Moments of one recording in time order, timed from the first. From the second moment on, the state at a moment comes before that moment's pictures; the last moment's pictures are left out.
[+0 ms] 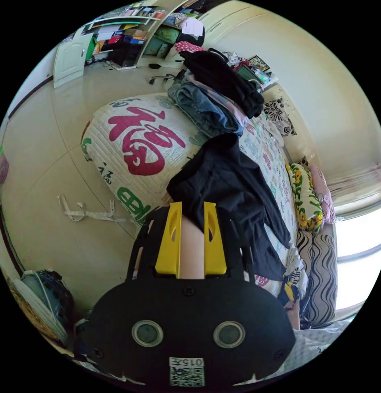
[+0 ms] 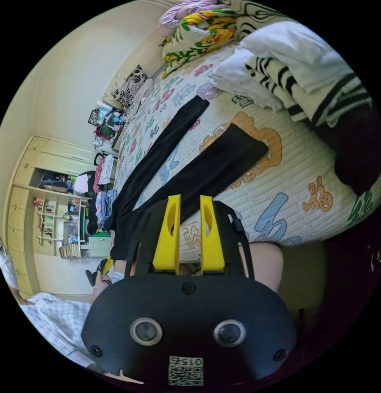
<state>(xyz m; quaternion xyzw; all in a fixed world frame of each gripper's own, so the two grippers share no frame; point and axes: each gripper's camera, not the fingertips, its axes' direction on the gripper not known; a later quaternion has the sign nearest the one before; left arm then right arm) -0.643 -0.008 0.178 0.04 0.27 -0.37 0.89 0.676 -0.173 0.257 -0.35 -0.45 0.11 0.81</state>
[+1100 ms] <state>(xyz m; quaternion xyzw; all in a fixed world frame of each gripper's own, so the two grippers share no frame) -0.734 -0.040 0.122 0.17 0.39 -0.32 0.84 0.688 -0.301 0.341 -0.37 -0.47 0.12 0.79</state>
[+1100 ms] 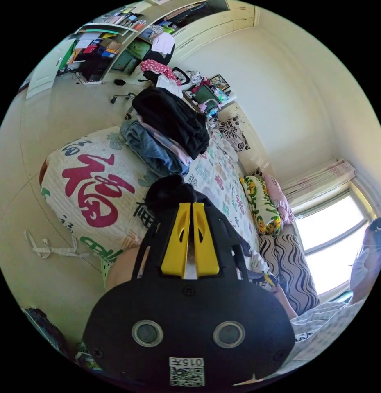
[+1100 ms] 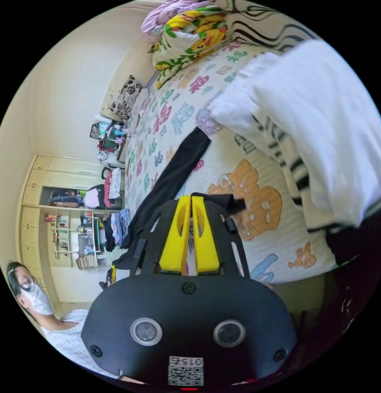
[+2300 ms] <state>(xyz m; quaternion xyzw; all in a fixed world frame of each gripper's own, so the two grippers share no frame) -0.714 -0.106 0.154 0.19 0.37 -0.26 0.87 0.591 -0.306 0.438 -0.38 -0.43 0.18 0.80</state>
